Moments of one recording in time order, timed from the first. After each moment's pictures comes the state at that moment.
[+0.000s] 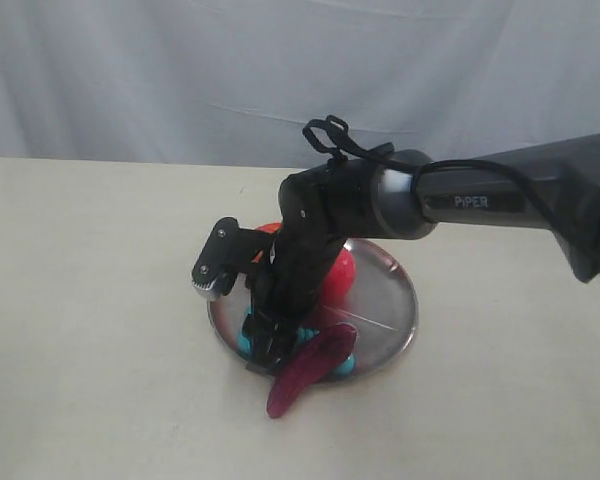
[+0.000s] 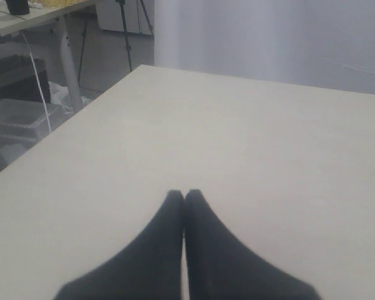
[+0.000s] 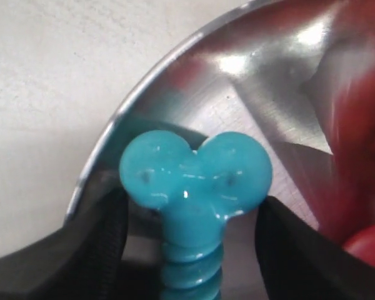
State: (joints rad) left arm 0.33 0.00 0.00 -0.02 0.35 0.02; right arm 0.28 2.16 -1.51 0.07 0.68 -0.69
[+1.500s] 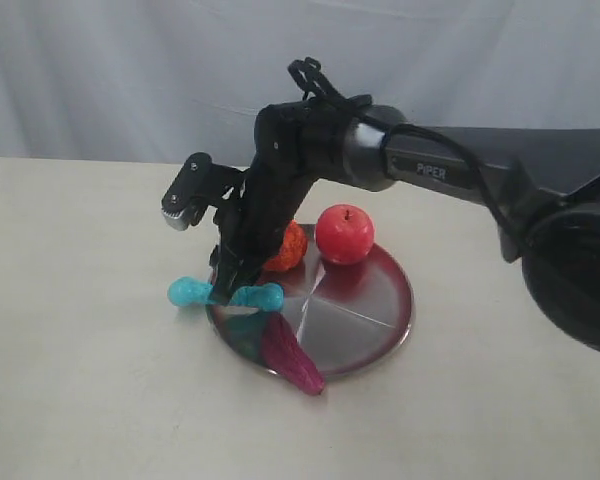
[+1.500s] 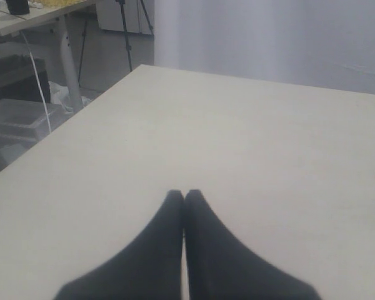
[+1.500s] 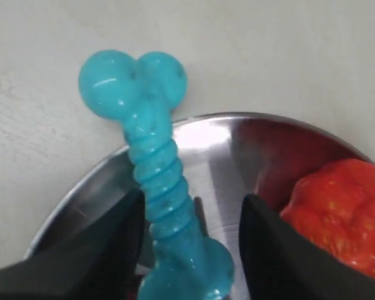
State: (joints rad) left arm 0.33 0.00 0.00 -0.02 0.35 0.02; right arm 0.26 2.28 -1.88 0.14 0.83 -0.72
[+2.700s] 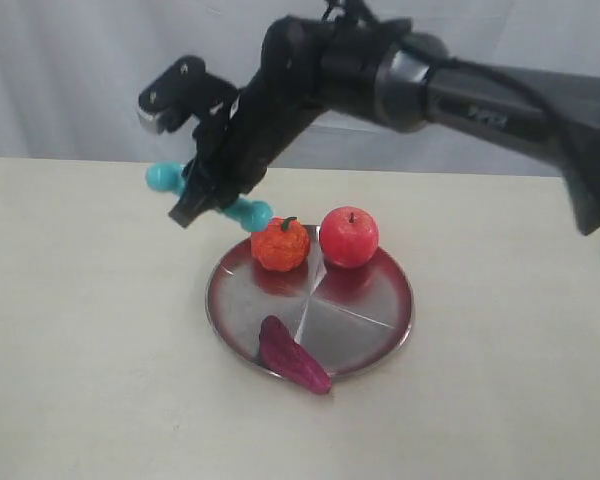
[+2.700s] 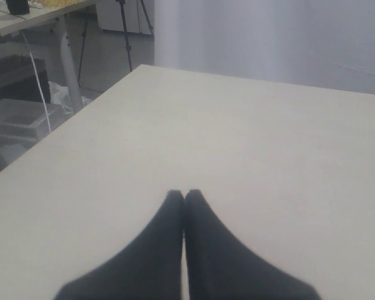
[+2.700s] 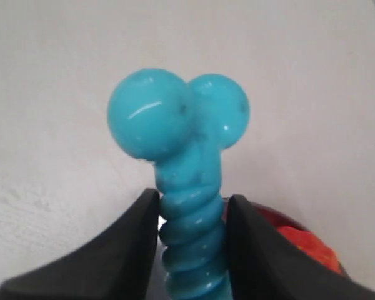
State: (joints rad) left arm 0.33 0.00 0.00 -0.02 0.35 0.02; right arm 0.26 2.16 -1.93 0.23 0.78 -0.63
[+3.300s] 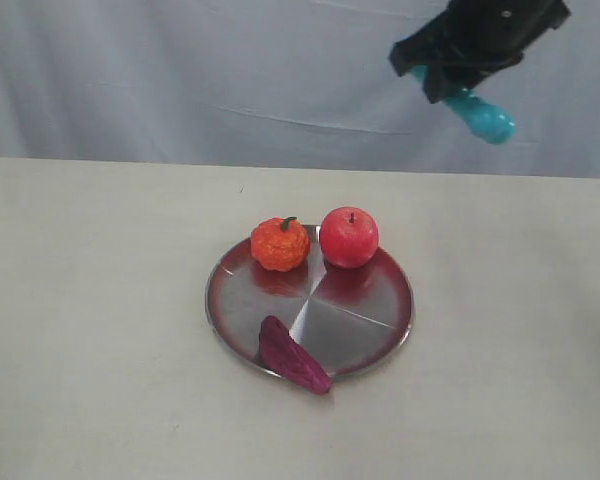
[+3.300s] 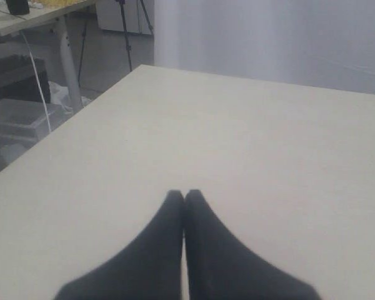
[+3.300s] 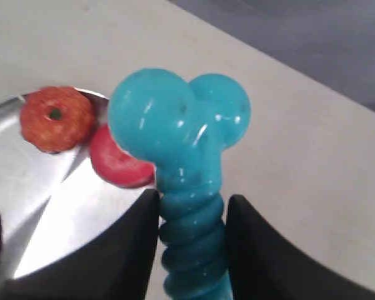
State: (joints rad) left arm 0.33 0.00 0.00 -0.02 0.35 0.02; right arm -0.10 1.87 -1.93 -0.07 1.13 -0.12
